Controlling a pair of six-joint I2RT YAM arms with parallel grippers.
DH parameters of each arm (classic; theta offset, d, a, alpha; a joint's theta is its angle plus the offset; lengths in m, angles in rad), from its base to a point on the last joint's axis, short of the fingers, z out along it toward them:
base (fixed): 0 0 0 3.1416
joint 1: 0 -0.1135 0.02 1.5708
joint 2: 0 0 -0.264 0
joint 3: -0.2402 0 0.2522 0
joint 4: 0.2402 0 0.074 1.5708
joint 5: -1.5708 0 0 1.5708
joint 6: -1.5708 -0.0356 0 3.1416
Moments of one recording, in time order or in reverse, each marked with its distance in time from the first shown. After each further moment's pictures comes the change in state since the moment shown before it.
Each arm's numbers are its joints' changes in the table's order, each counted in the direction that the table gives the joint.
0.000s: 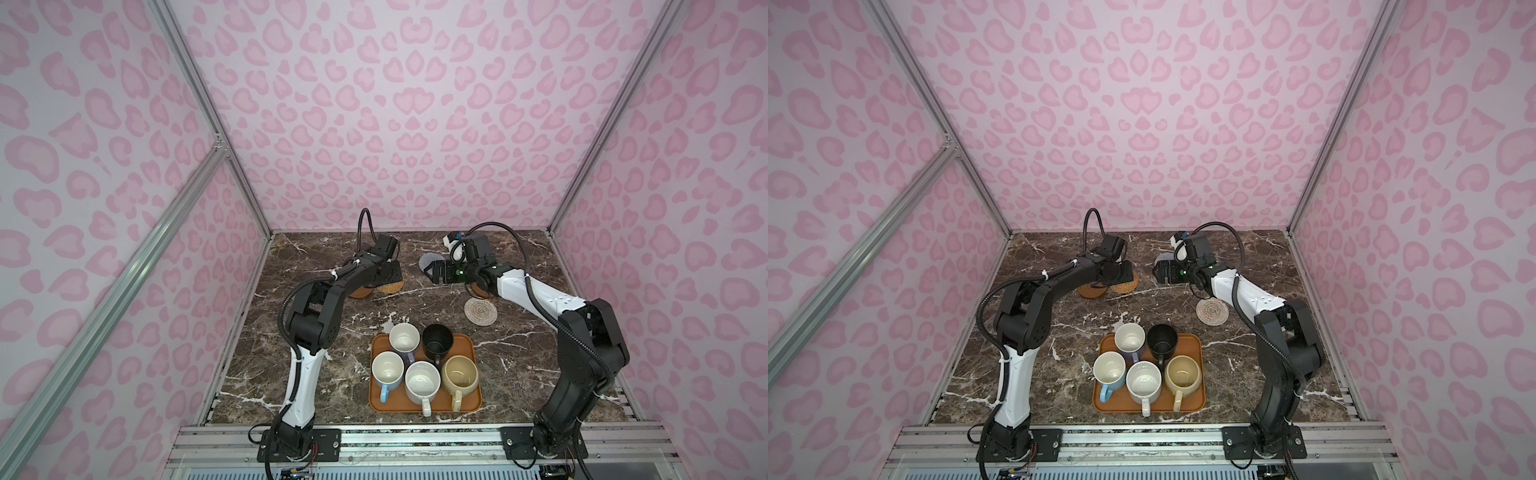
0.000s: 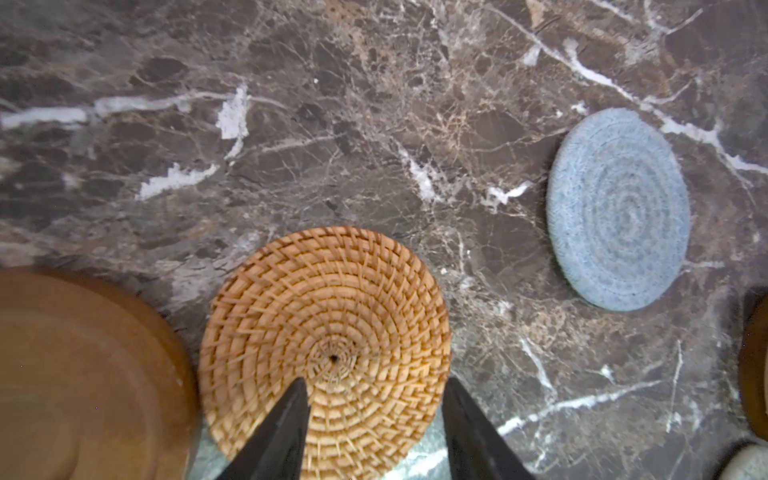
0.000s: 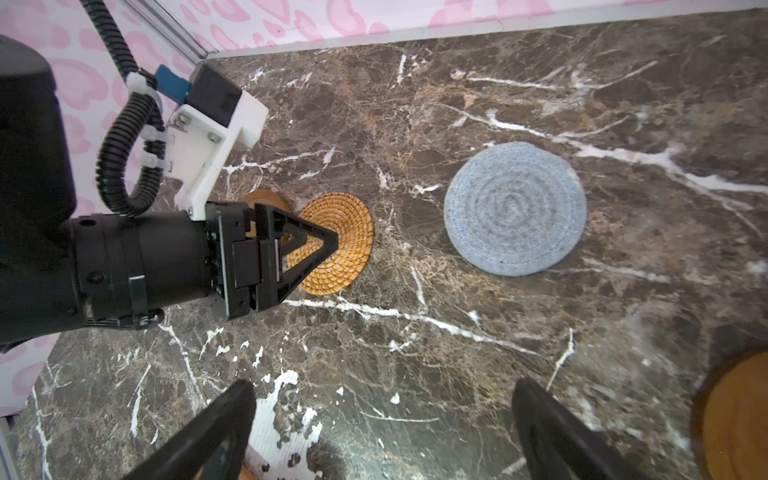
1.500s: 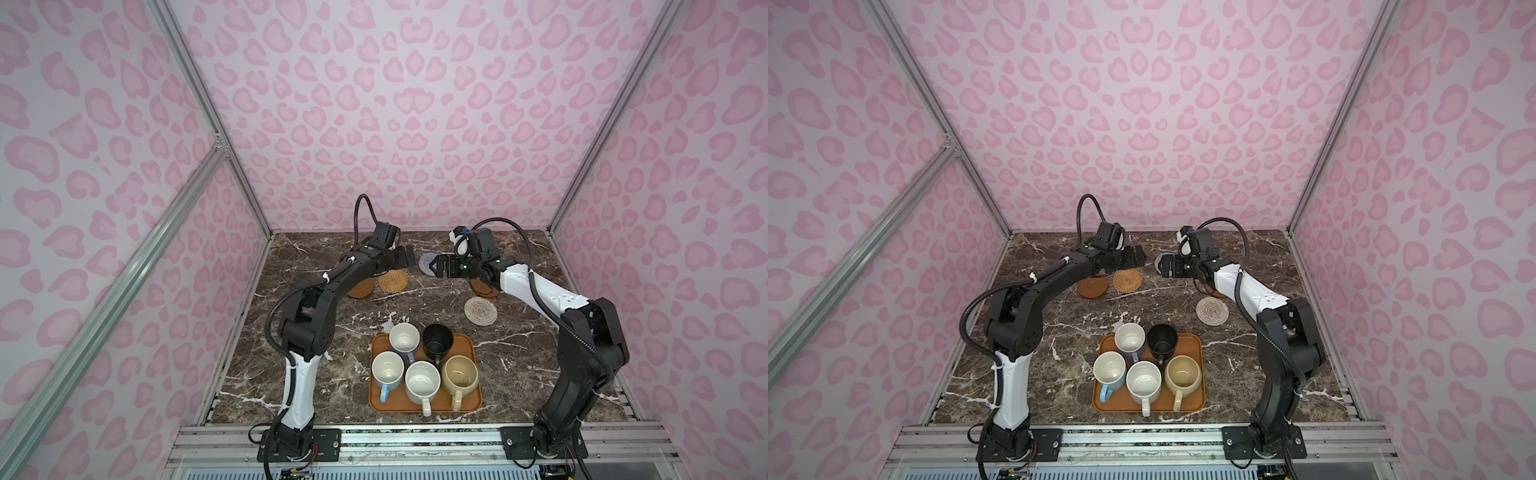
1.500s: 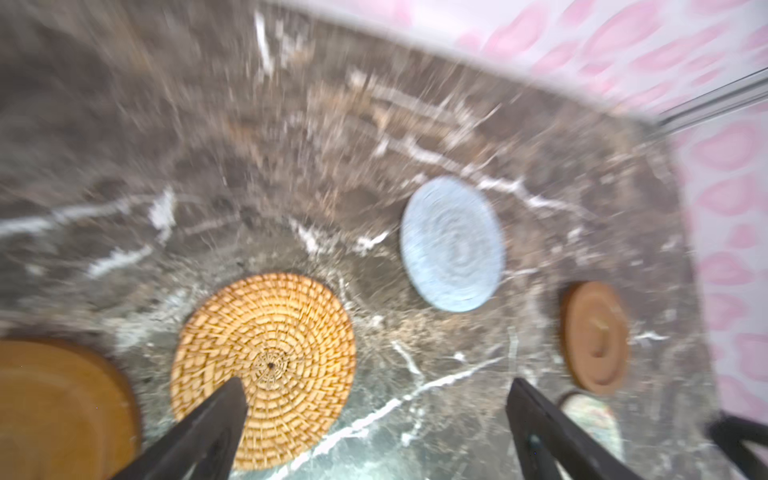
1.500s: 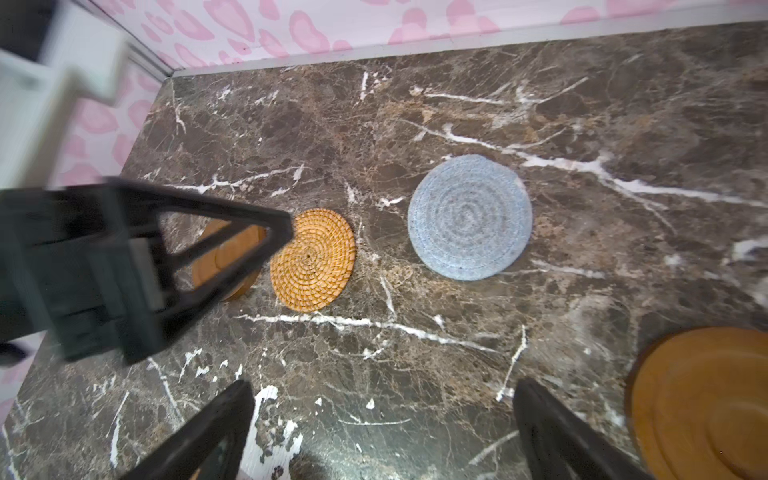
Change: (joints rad) left arm 0.008 -0.174 0.033 -0.109 -0.105 -0.004; right arm 0.035 0.015 -0.072 0.074 -0.069 -0.007
